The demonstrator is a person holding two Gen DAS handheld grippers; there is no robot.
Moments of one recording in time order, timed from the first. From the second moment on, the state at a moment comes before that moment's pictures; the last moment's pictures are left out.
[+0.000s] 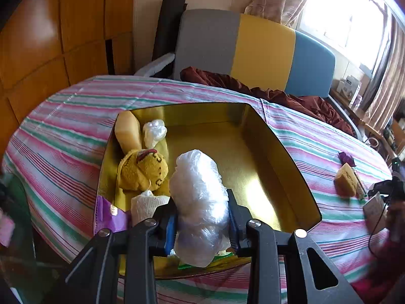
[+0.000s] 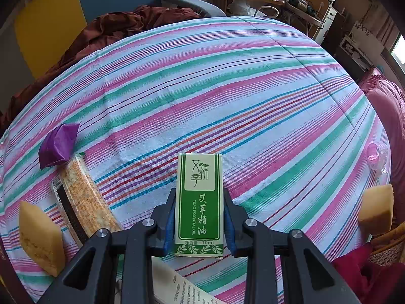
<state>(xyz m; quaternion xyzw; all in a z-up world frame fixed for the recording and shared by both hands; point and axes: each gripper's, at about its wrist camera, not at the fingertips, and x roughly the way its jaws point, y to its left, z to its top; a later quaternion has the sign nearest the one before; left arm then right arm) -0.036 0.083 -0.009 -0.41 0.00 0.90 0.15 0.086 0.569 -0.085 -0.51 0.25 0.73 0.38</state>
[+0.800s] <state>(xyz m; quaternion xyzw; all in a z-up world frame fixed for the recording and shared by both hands) -0.117 0.093 -0.016 -0.49 -0.11 0.84 0.20 0.095 0.574 -0.070 -0.47 0.28 0.75 0.37</state>
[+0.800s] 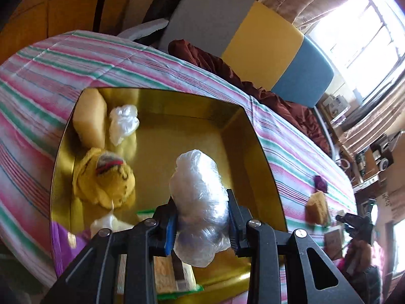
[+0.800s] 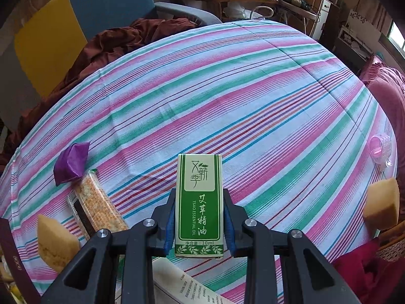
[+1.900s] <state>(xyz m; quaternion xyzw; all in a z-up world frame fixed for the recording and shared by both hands) -0.058 0.025 -0.001 -0.37 0.01 0.93 0.05 0.080 0.490 0.017 -0.34 0.19 0.88 0.27</state>
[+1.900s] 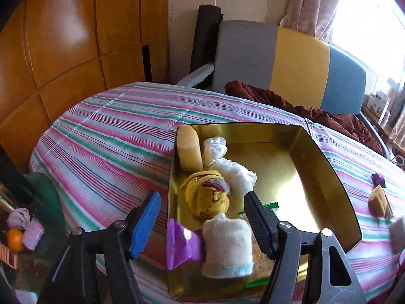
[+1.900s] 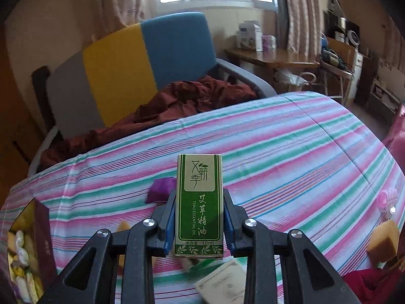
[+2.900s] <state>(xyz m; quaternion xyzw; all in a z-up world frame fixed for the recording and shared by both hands) -0.040 -0.026 -0.010 -0.38 -0.06 0.92 0.03 -0.128 0.145 -0.068 -0.55 0.23 0.79 -0.14</state>
